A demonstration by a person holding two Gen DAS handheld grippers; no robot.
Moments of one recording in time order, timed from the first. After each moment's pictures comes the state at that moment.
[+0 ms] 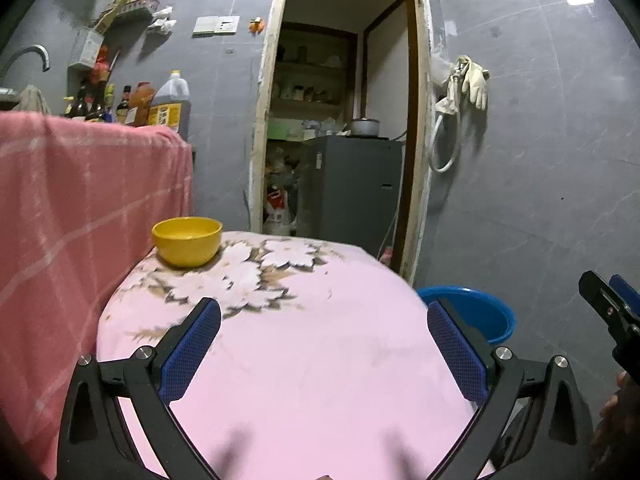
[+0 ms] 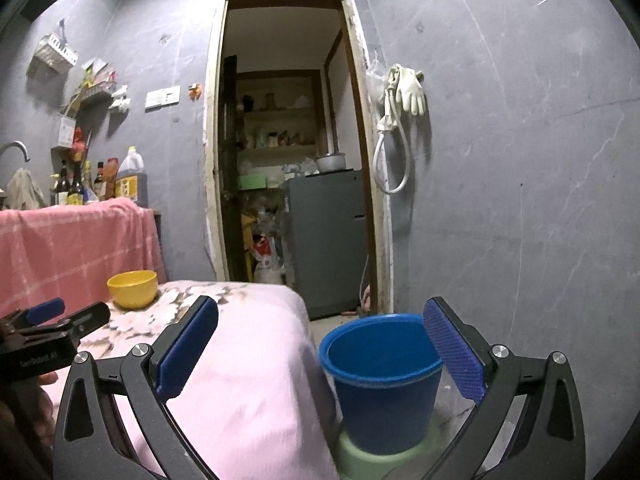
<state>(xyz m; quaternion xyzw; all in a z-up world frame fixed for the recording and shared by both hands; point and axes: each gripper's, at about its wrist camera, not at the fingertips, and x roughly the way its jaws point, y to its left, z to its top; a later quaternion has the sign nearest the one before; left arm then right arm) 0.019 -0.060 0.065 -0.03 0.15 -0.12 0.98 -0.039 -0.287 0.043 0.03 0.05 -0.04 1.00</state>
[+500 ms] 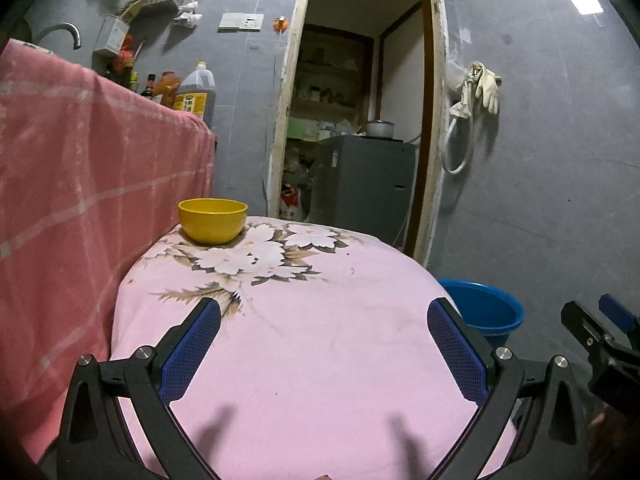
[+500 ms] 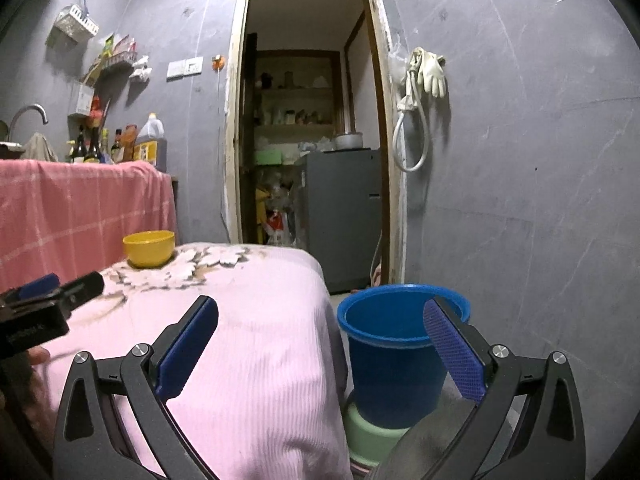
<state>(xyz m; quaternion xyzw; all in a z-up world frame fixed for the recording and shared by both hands) -0.007 -0.036 0.030 -0.05 0.14 -0.10 0.98 -0.042 -0.261 0.006 0.01 0.08 -0.02 1.00</state>
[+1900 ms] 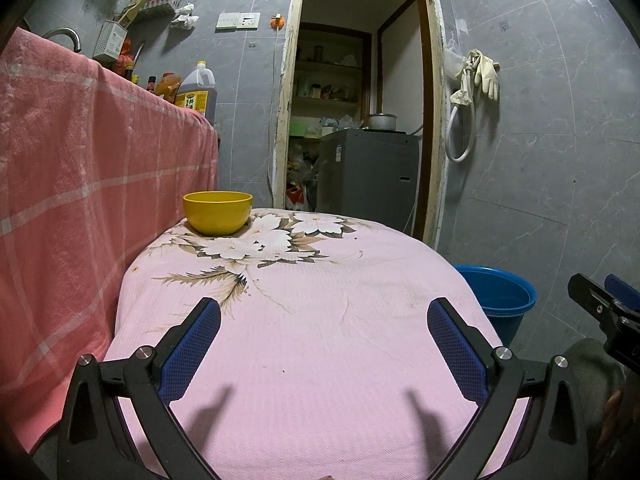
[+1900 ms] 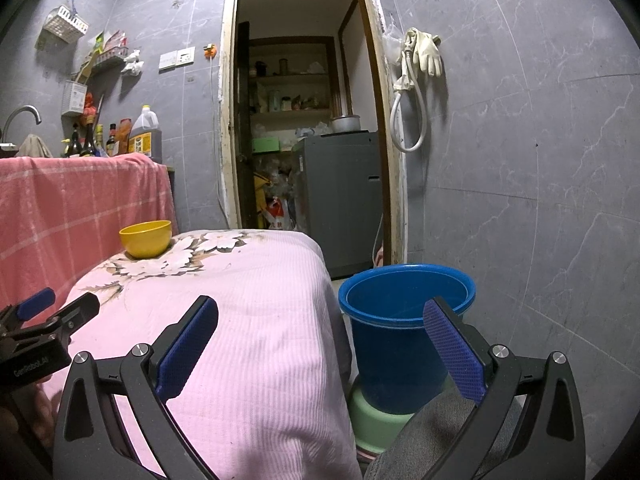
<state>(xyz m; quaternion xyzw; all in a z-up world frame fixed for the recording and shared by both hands) -0.006 -0.032 0.008 -0.02 0.14 -0.09 0.99 -0.037 -0.270 -0.006 0.02 0.10 -0.02 0.99</state>
